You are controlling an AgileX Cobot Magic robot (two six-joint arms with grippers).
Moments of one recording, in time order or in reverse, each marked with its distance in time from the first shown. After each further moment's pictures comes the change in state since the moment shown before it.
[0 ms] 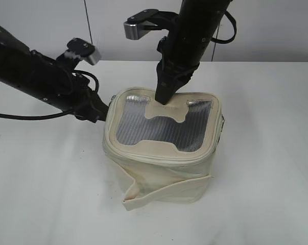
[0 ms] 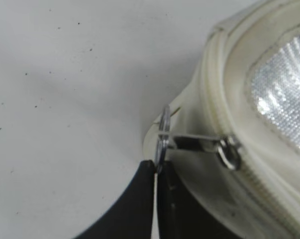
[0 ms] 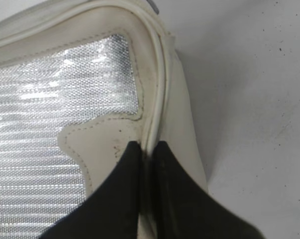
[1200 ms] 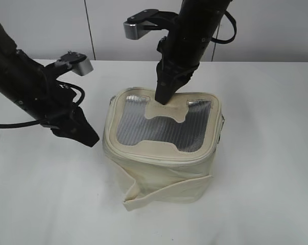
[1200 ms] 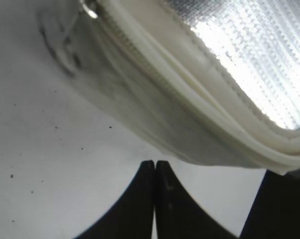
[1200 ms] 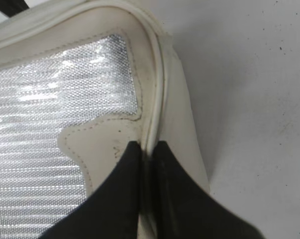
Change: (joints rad) left arm 0.020 -0.069 0.000 0.267 0.324 -0.270; right arm 0.000 0.000 0.000 0.000 0.000 0.010
